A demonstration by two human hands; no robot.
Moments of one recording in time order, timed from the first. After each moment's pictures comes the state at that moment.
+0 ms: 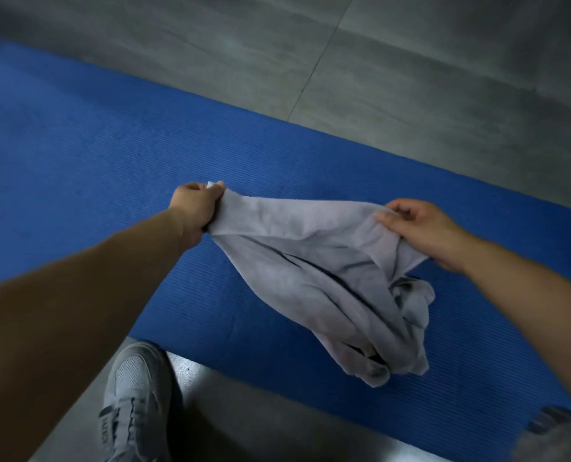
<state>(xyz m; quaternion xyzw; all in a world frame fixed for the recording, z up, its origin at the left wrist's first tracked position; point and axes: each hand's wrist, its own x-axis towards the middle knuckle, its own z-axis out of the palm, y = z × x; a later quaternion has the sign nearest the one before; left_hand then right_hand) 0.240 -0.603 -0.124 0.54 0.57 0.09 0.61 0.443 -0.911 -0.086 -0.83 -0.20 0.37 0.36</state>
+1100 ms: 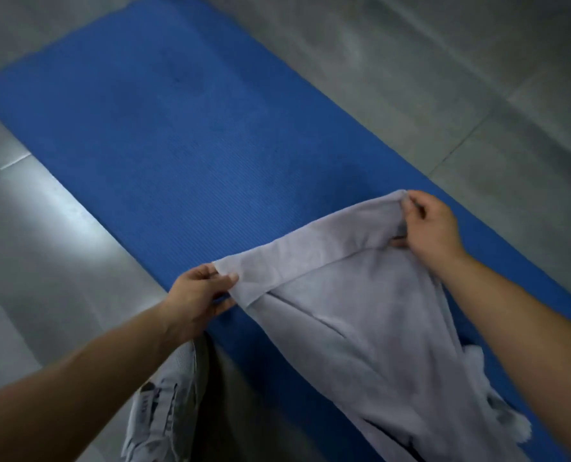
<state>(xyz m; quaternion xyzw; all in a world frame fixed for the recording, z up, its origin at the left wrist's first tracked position) 0.027 -0.556 -0.181 0.25 0.58 0.15 0.76 0.379 -0.639 -0.122 -0.85 -0.28 0.26 0.36</state>
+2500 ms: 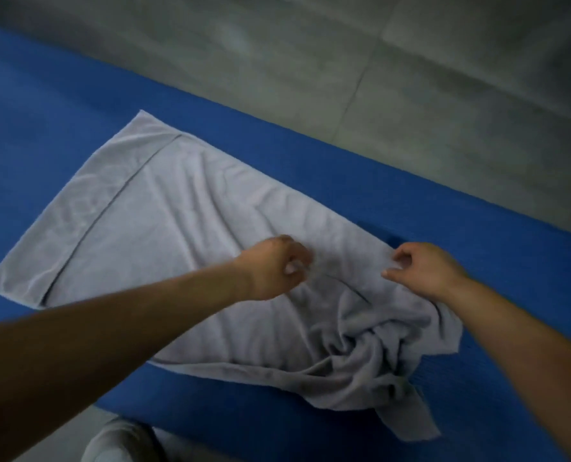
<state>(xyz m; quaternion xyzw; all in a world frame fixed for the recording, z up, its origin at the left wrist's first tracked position) 0.260 -0.561 -0.179 0.90 0.09 -0.15 0.40 0.446 -0.798 -0.173 -0.92 -0.20 0.34 0.04</state>
